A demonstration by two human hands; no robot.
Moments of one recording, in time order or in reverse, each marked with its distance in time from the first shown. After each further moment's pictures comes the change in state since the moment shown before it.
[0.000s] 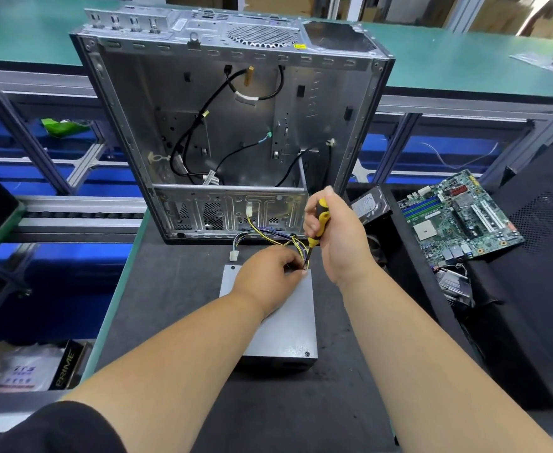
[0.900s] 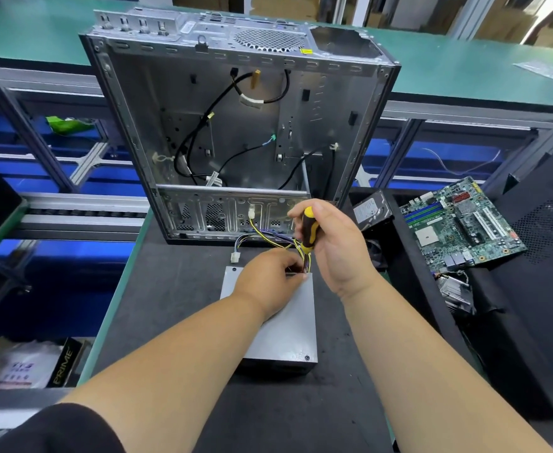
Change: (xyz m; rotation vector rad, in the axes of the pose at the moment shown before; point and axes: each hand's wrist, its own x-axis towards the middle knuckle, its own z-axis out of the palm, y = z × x) left_hand -0.002 0.001 -0.003 0.014 0.008 0.024; right_hand -0.007 0.007 0.001 -0.097 -0.164 -0.127
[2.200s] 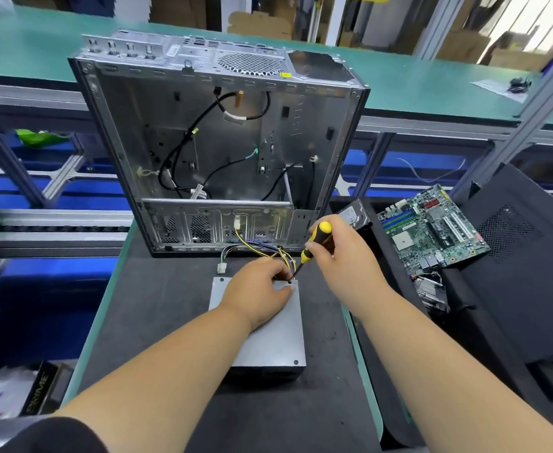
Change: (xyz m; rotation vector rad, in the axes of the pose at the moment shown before) left_hand -0.003 -0.002 -0.001 0.050 -0.011 0.078; right_hand -0.029 -0.032 -0.026 -1.036 0.120 -0.013
